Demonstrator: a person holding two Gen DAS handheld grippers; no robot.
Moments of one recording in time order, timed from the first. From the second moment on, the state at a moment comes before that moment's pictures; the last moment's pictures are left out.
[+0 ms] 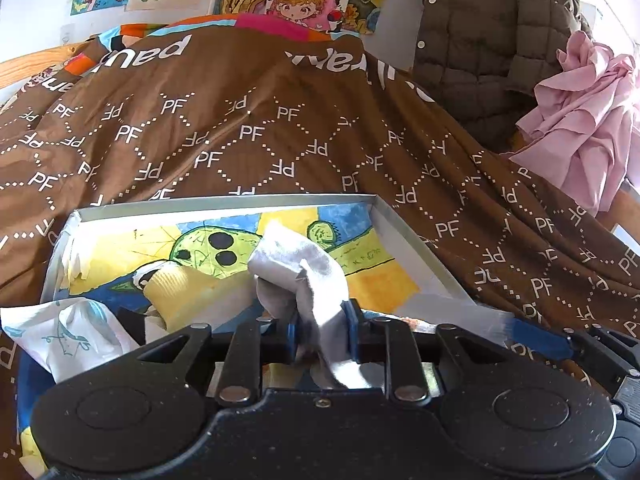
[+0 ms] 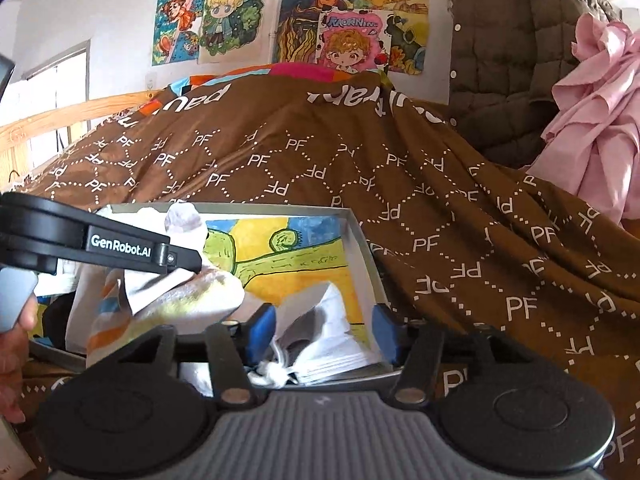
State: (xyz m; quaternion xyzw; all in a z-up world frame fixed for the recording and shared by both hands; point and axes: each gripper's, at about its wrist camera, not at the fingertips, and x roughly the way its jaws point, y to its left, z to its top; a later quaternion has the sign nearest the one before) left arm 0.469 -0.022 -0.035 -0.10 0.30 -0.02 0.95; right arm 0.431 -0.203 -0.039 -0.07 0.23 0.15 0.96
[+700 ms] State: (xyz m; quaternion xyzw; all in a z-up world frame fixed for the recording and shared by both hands) left arm 0.451 -0.006 -0.021 -0.15 0.28 -0.01 0.95; right arm 0.419 -0.228 -0.031 0.02 0.21 0.13 0.97
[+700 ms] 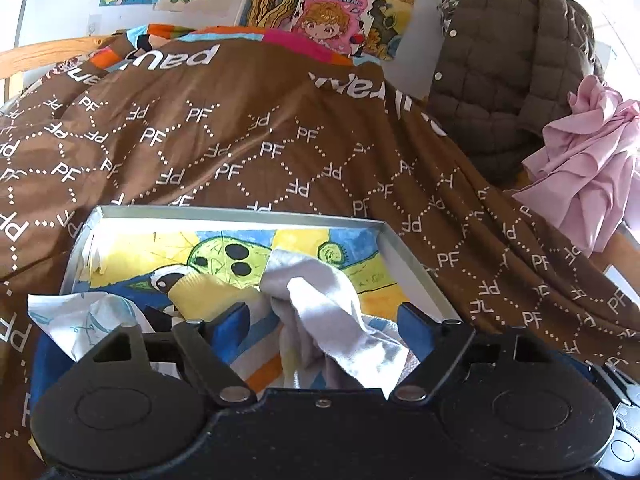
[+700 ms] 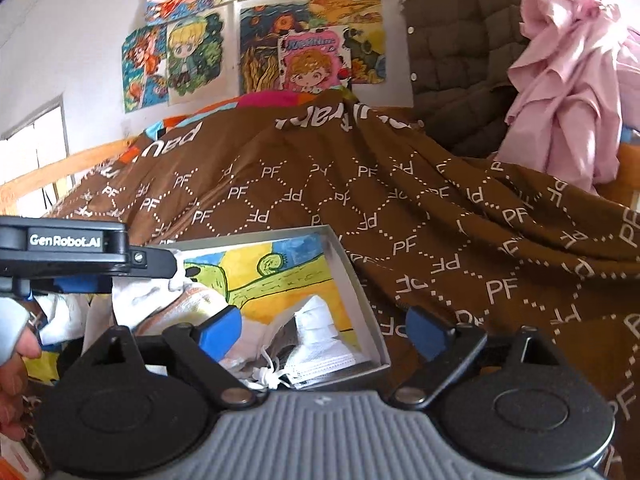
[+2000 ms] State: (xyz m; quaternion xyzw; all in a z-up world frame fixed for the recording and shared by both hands) left arm 0.277 -0.004 0.036 -0.11 0.20 0.01 0.97; right arm 0.276 -0.244 0.020 0.03 0.11 0.12 0.99
